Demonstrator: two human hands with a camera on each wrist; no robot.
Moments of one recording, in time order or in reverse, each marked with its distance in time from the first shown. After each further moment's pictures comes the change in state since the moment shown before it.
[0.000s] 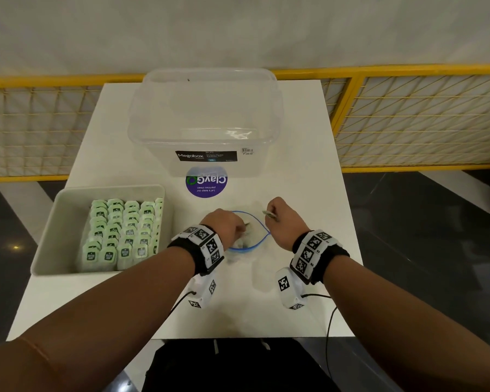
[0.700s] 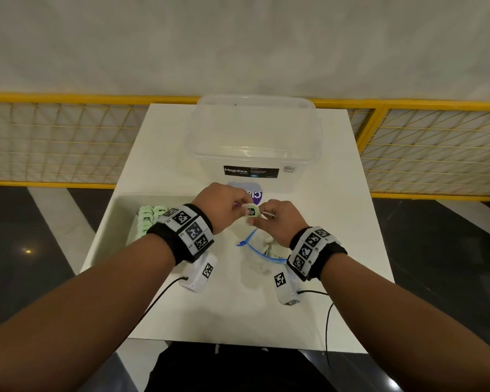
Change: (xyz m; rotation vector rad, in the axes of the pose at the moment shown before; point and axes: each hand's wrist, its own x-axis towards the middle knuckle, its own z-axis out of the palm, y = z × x) left_hand -0.076 -0.065 -0.102 -0.210 0.324 0.105; right_hand 0.005 -0.107 0.043 0.040 -0.003 -0.240
